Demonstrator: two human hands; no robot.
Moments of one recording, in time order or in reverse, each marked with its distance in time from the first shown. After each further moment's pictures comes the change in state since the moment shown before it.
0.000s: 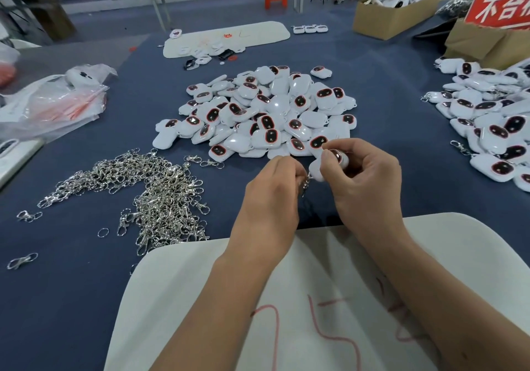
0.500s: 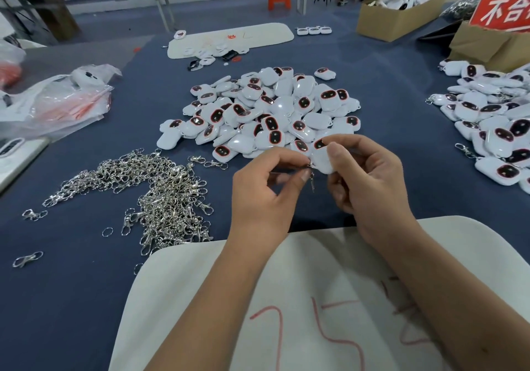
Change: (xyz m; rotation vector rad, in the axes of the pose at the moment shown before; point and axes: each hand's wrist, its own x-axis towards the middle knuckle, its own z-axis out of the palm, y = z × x) left_hand 0.008 0.001 -0.008 -0.523 0.132 -0.143; right_hand 0.007 0.007 -0.006 0.458 -0.199 0.212
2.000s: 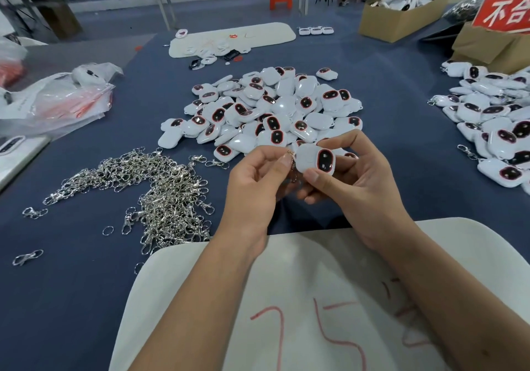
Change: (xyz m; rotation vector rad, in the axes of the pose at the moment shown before) left_hand 0.006 -0.003 -0.005 -0.529 0.016 -0.398; right_hand -0.004 -0.004 0.008 0.054 -0.244 -0.053
